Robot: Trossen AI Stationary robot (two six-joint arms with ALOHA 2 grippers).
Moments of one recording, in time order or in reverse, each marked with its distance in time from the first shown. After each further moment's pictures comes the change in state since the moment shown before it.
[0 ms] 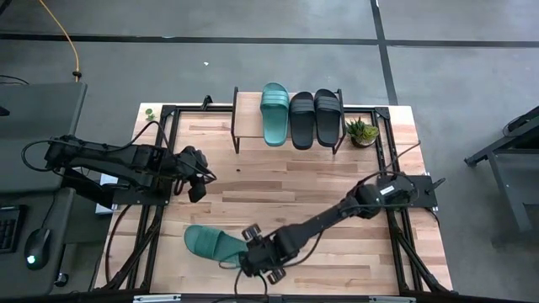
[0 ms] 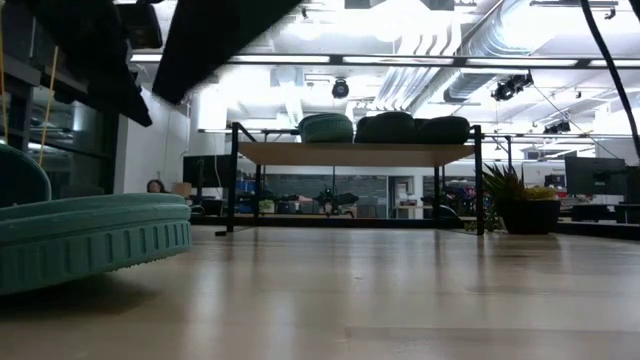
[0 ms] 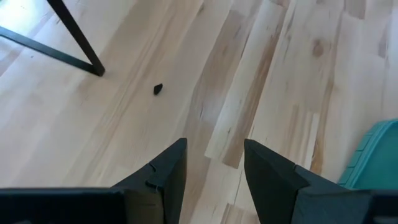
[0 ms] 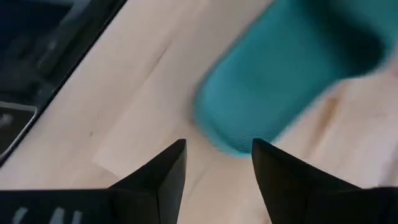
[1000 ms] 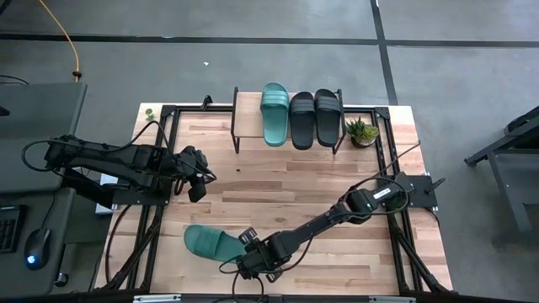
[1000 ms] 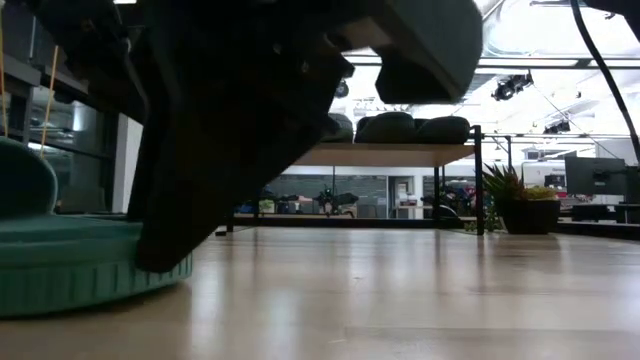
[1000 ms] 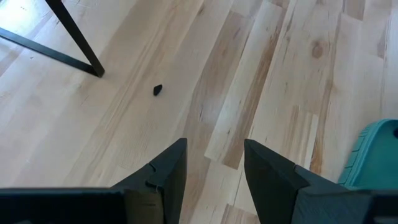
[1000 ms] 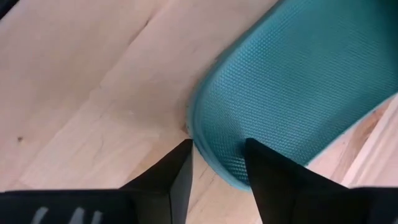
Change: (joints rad) left arm 0.000 0.000 0.000 0.002 0.000 0.003; right arm 0.004 0.114 0.000 0.065 0.042 -0.093
